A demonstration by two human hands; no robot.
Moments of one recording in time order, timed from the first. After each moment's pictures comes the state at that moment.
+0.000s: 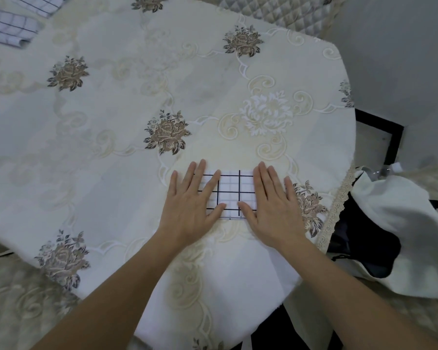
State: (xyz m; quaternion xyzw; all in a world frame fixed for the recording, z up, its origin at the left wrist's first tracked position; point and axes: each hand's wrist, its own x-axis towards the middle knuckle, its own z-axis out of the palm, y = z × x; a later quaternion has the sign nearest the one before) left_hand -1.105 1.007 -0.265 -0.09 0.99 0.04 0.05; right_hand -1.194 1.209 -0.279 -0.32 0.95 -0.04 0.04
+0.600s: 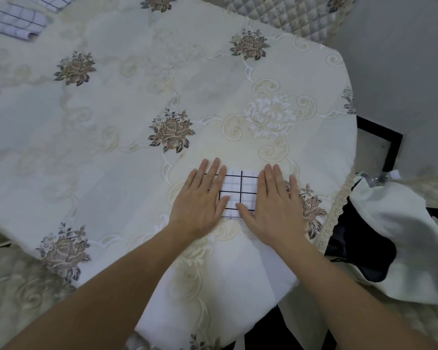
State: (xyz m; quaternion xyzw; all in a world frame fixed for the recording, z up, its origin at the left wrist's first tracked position) left_hand -1.117 1.014 -0.276 -0.06 1.00 0.06 0.04; right_hand -1.194 1.199 -0.261 -0.31 0.95 -0.01 0.03
